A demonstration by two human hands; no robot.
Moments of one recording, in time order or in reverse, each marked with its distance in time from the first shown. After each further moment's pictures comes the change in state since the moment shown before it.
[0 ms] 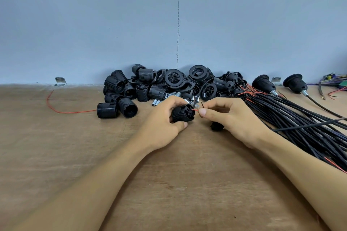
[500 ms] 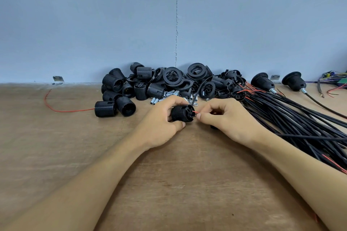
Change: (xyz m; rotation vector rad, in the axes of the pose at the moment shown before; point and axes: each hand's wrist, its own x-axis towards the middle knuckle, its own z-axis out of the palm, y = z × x) left_hand 0.000 0.002 -0.001 -0.053 -0.067 -0.020; right_hand -0.001 0.000 0.003 -0.225 -0.006 -0.001
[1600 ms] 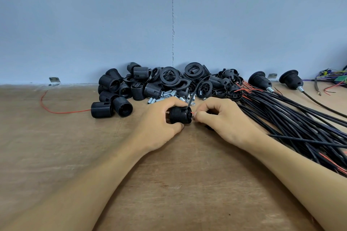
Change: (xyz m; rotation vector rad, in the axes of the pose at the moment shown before) left_hand -0.003 0.003 0.002 0.226 0.099 0.101; right_hand -0.003 -0.005 0.007 -0.060 0.087 -0.010
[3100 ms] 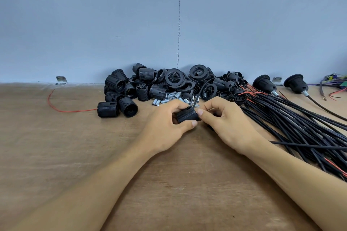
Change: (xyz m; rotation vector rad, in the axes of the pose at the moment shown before) left_hand -0.005 0.010 0.004 -0.012 0.070 -0.032; right_hand -0.001 -0.003 0.008 0.041 0.090 0.012
